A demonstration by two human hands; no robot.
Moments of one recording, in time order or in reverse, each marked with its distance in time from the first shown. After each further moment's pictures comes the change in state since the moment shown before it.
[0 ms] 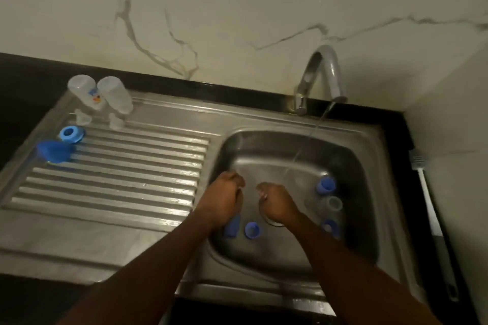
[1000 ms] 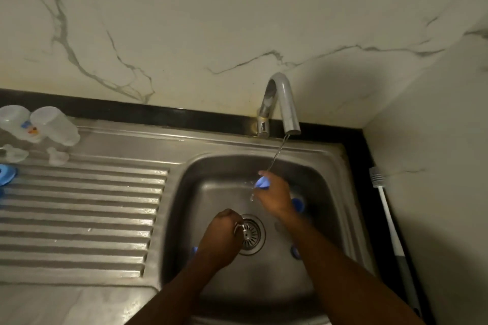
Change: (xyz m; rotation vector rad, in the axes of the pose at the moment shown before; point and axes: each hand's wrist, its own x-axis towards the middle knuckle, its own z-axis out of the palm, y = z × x) left_hand 0.030 0.050 0.065 -0.218 -0.094 -0.145; right_hand 0.026 0.021 -0.095 0.476 0.200 0.224
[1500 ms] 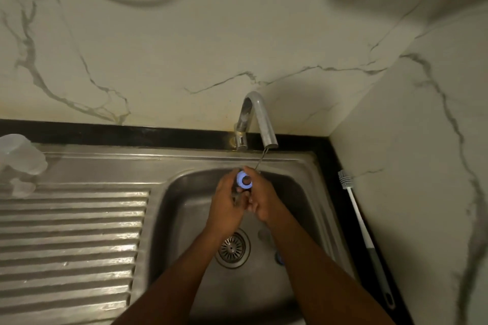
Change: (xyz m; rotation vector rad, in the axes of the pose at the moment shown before) left_hand 0.053 0.064 -0.028 -0.548 0.163 0.137; right_hand -0.020 -0.051 -0.019 0.797 -0.023 0.322
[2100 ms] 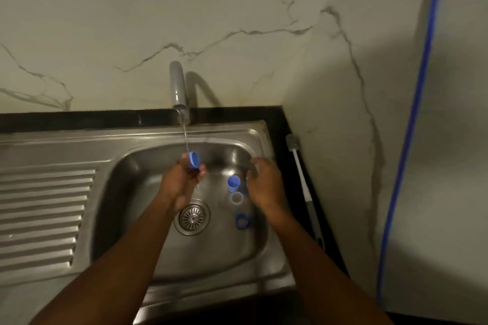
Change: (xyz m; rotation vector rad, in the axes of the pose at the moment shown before) left_hand -0.003 0.014 0.055 -0.794 0.168 -0.592; right_hand -0.058 0.015 -0.162 -0.857 0.412 -0.543
